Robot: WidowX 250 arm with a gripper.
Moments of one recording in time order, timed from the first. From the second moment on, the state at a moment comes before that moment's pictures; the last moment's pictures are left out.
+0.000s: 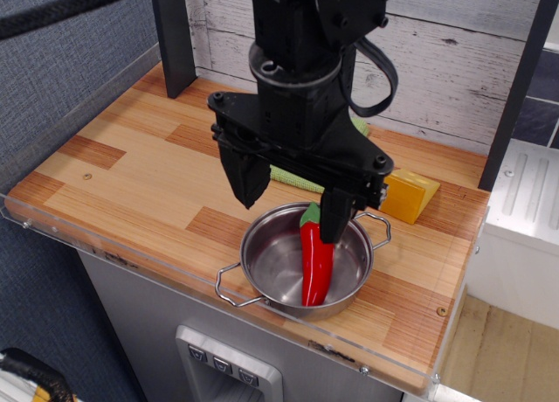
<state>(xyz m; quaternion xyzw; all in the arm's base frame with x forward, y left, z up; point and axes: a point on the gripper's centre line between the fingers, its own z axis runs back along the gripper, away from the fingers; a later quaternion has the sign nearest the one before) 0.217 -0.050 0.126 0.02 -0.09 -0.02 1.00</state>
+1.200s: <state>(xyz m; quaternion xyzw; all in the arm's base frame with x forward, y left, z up) 0.332 0.012 0.067 0.02 -0.04 0.05 1.00</state>
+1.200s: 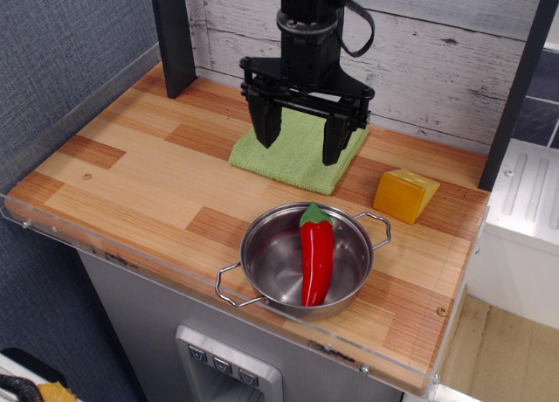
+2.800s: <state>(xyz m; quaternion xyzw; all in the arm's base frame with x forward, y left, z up) 0.348 0.073 0.006 0.02 0.00 0.01 1.00</state>
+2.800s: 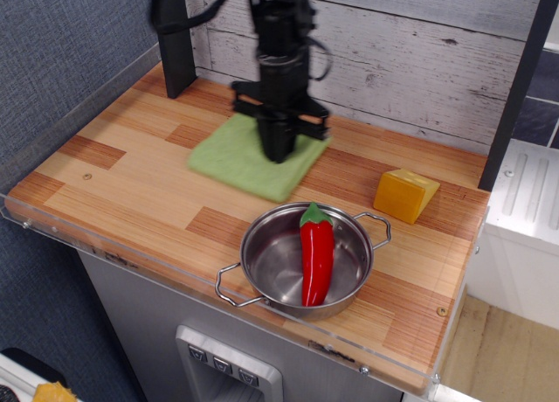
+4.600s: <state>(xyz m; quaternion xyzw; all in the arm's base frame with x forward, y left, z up) 0.223 0.184 0.005 0.04 0.02 0.04 1.00</state>
